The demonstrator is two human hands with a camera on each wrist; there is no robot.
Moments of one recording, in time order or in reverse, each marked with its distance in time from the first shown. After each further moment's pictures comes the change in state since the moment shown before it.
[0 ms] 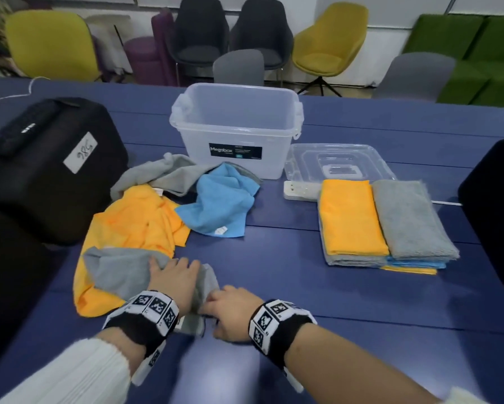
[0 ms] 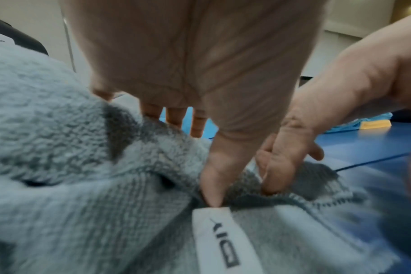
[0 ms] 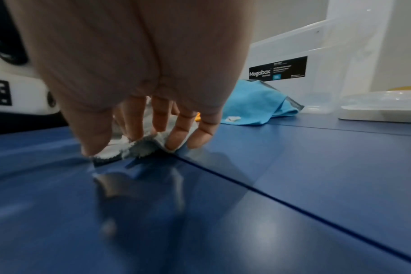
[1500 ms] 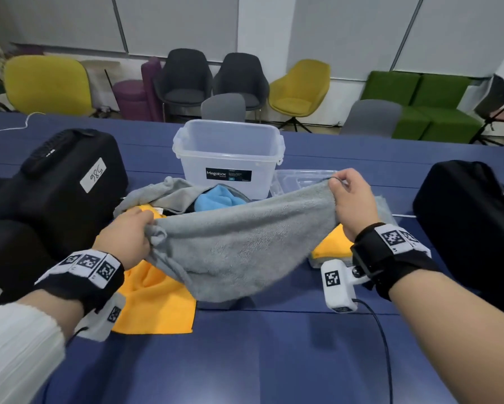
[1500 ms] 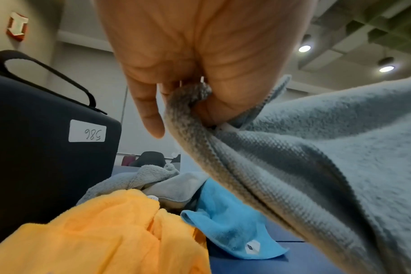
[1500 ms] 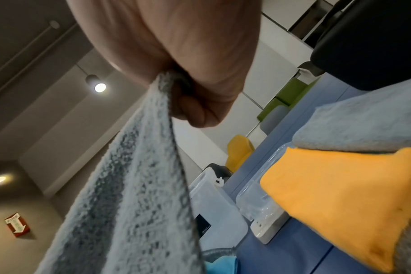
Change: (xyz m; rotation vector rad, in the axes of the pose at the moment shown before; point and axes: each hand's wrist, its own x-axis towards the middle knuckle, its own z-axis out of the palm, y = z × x) left_hand -0.025 -0.103 -0.086 -0.429 0.479 0.008; right_hand -0.137 0.058 -0.175 0.733 1.324 0.462
